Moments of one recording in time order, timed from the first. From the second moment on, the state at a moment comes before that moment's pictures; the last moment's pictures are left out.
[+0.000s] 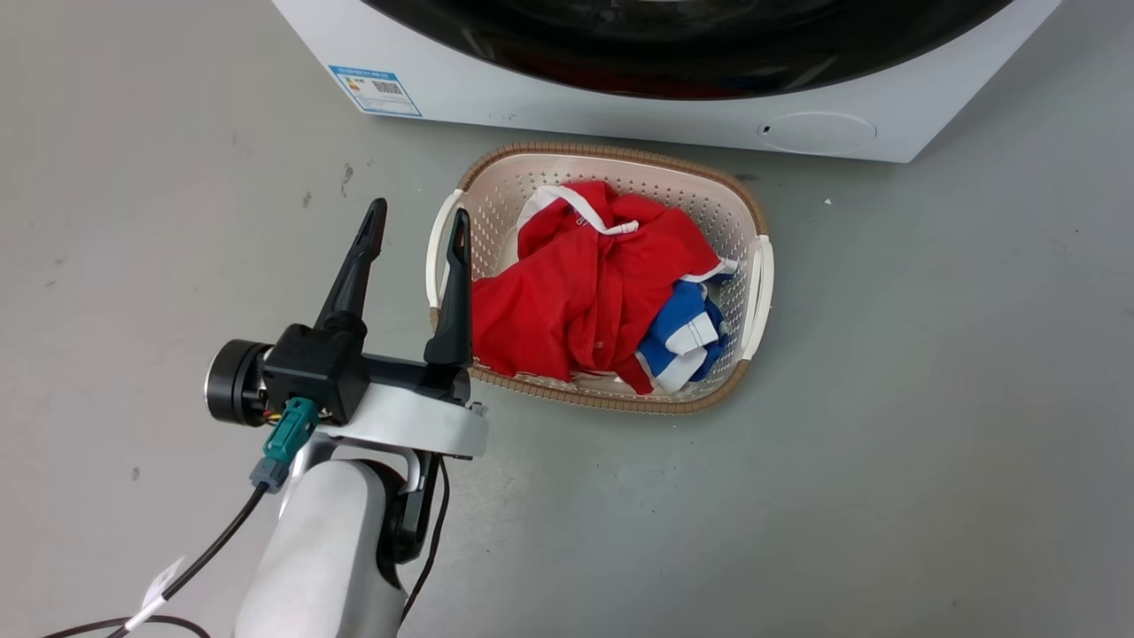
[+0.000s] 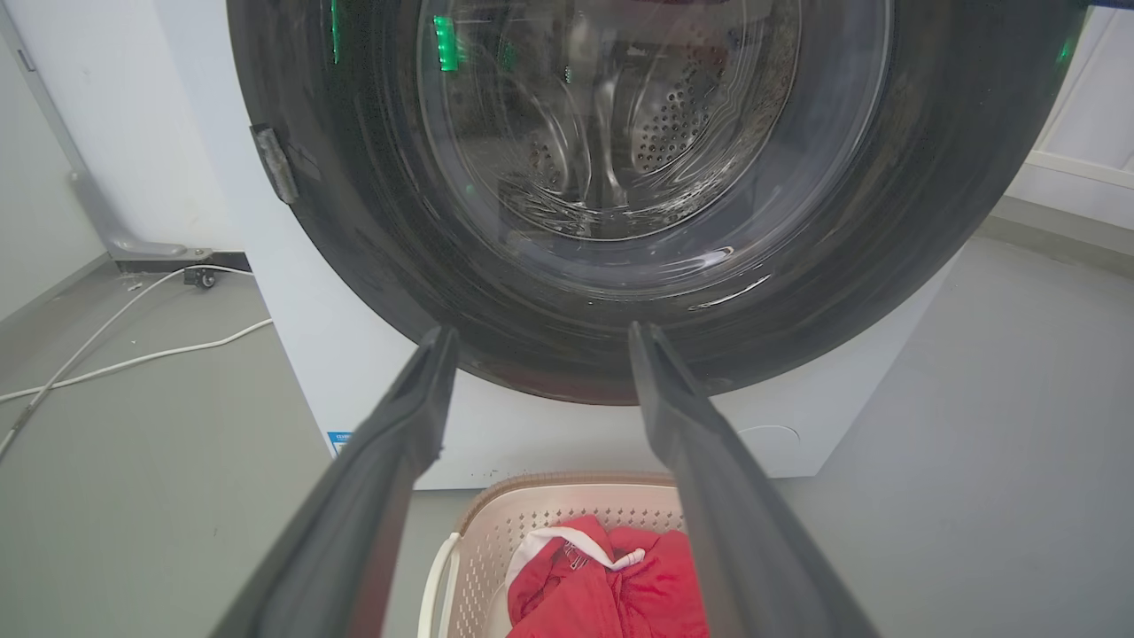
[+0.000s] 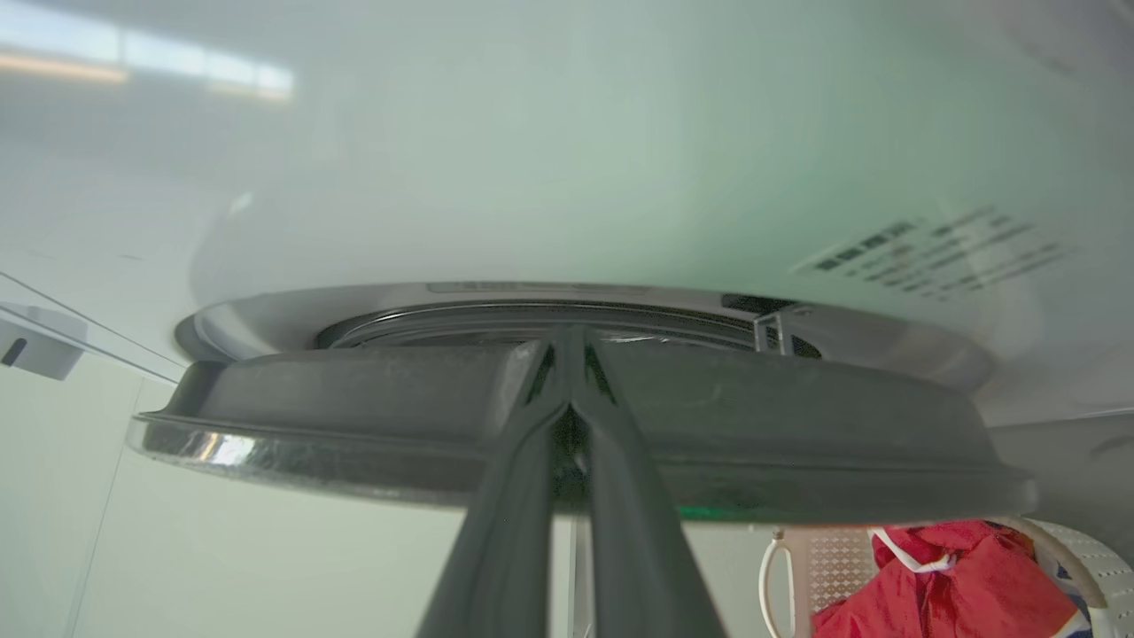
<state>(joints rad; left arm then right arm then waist) -0.36 0.07 -0.20 0.11 -0.16 0.02 -0.26 -1.45 -0.47 0.44 1.08 1.80 0.13 0.49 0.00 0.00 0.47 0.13</state>
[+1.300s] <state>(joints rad) -0.24 0.07 -0.18 0.19 -0.17 -0.03 -0.26 -1.07 -0.43 0.62 0.80 1.83 0.13 0.80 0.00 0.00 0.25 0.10</state>
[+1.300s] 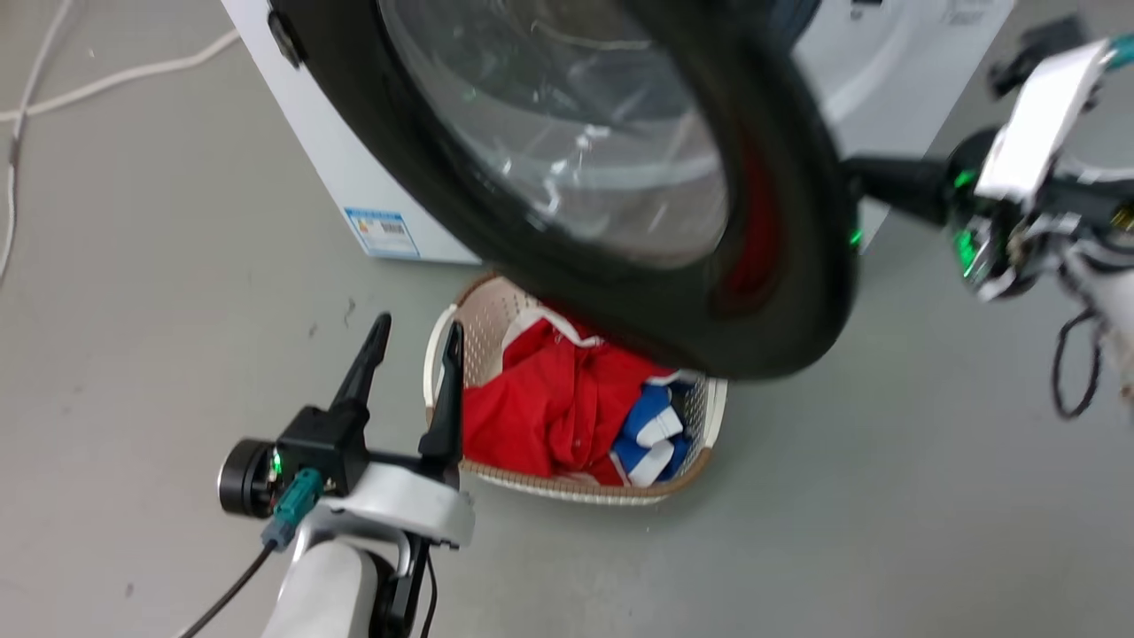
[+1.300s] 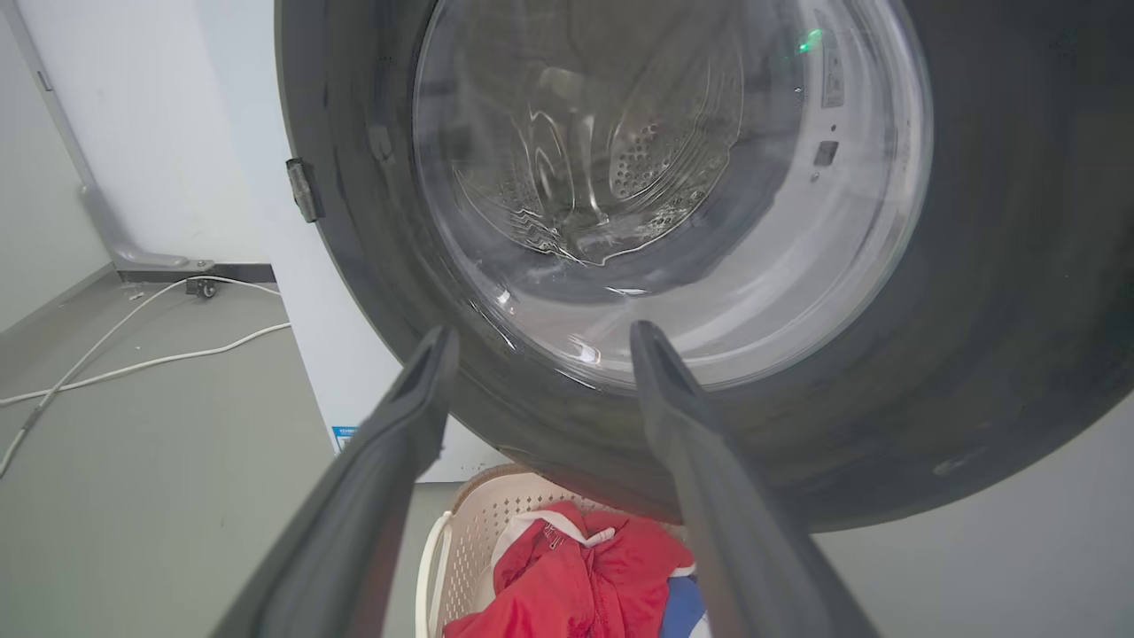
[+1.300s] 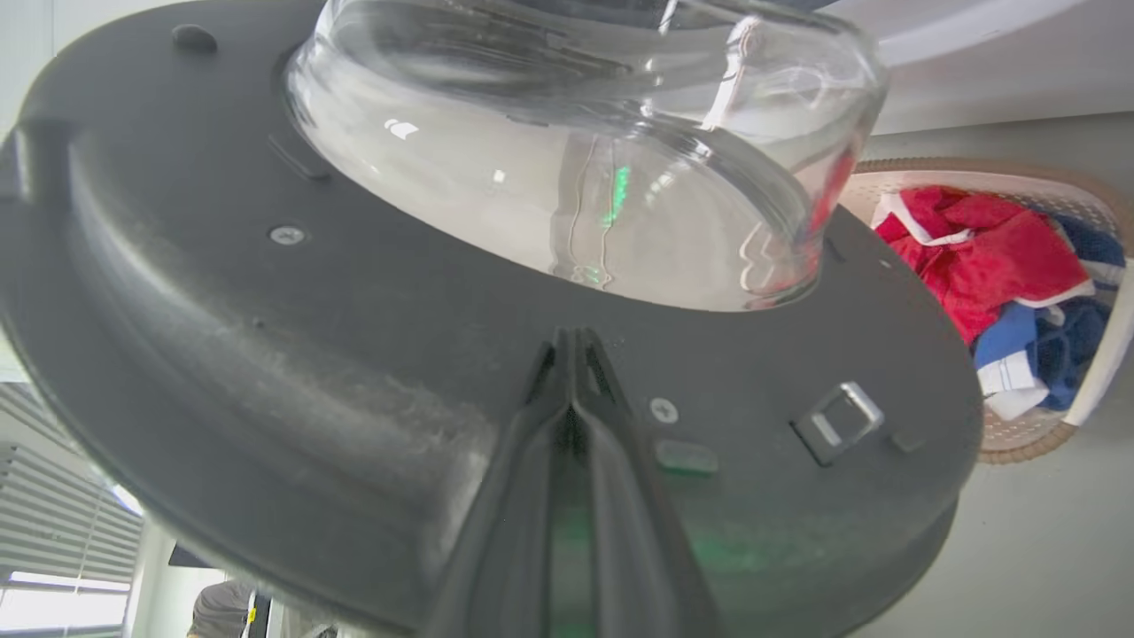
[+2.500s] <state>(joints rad) -0.09 0.09 -0.25 0.25 -0.22 -0.05 -0.24 -0.57 -0.56 0.76 0.29 2.09 0.13 0.12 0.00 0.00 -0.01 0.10</state>
